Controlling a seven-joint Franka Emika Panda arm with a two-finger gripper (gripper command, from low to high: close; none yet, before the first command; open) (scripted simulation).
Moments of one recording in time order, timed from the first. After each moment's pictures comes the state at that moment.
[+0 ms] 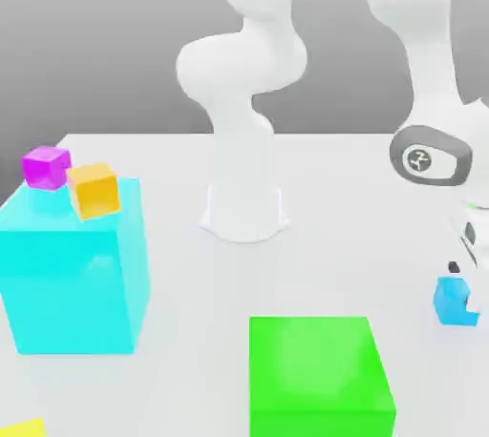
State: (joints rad) arm 0.67 0.35 0.17 -2.58 -0.26 2.92 0.39
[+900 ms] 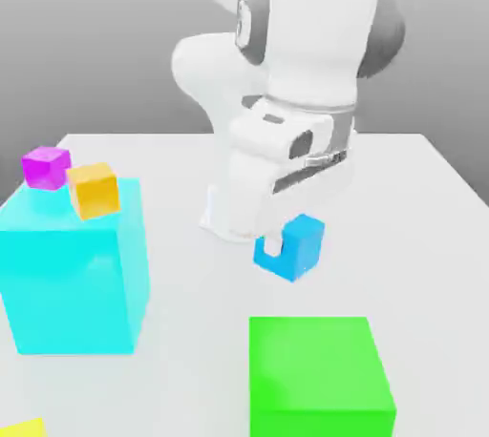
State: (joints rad) arm 0.09 -0.33 -0.13 -2.58 -0.17 2.29 0.12
